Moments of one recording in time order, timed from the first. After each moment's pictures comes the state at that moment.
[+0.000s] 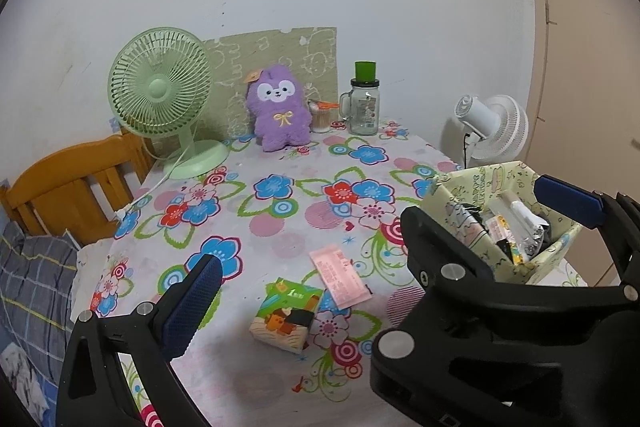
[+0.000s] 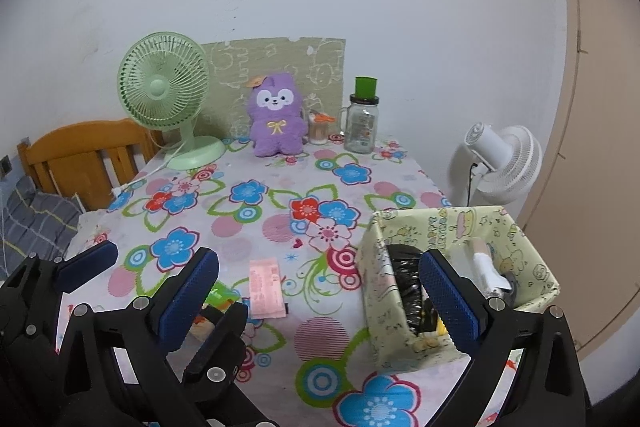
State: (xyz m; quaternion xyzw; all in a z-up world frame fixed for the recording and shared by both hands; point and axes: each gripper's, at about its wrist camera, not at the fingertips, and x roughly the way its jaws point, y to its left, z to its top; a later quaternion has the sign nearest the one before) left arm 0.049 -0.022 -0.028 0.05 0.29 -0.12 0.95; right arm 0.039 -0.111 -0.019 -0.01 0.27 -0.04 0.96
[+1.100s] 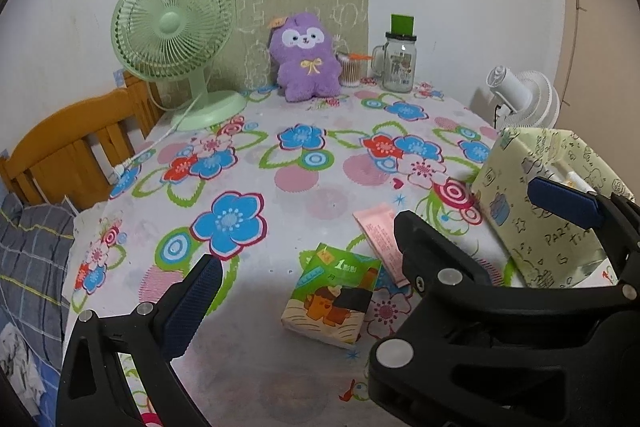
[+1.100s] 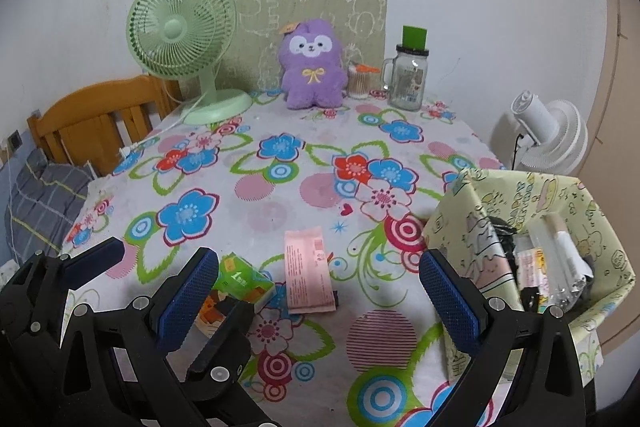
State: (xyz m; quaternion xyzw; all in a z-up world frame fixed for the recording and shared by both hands) left arm 0.093 0.009 -0.085 0.05 0.35 -0.10 0.93; right arm 0.096 -0.081 -0.080 -0.01 0.34 0.01 0.94
